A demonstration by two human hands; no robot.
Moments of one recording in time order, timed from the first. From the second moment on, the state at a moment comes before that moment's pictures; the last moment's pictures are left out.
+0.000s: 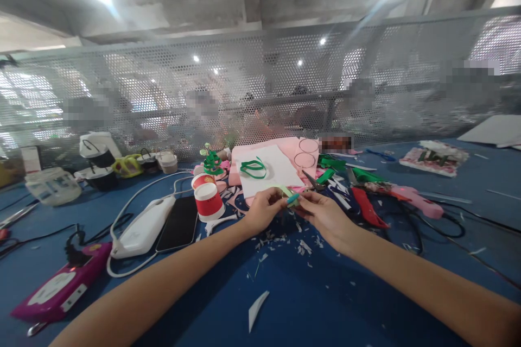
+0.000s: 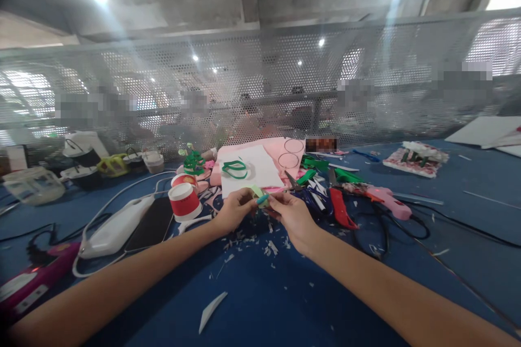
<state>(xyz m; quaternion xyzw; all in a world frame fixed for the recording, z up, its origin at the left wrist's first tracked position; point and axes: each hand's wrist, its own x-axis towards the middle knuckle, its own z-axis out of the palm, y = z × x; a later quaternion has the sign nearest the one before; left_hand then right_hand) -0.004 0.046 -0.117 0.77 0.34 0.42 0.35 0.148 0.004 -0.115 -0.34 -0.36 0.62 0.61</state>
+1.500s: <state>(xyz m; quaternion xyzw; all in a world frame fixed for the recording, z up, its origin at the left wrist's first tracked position) -0.002 0.035 -0.112 0.84 0.32 0.29 0.31 0.179 0.024 -0.106 -0.42 -0.47 0.44 0.63</state>
